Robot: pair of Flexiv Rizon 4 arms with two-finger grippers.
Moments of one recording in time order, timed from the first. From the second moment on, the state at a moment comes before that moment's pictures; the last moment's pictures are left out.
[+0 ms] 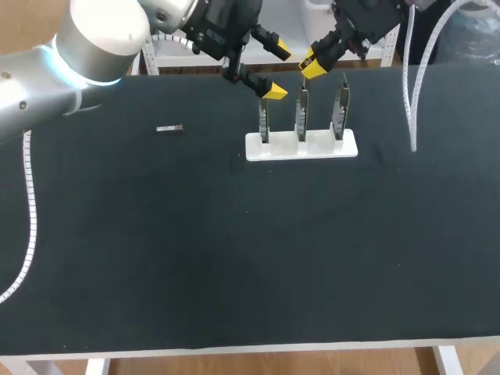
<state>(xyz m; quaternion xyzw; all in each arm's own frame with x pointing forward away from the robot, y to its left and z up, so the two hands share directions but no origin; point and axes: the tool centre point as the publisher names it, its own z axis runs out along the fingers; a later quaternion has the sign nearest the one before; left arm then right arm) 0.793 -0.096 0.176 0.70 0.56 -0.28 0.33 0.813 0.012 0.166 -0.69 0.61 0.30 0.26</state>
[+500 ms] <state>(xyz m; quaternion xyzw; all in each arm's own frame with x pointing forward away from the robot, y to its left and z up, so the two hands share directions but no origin) 0.793 -0.096 0.176 0.70 0.56 -0.28 0.33 0.816 0.014 0.165 -0.68 0.61 0.30 0.27</state>
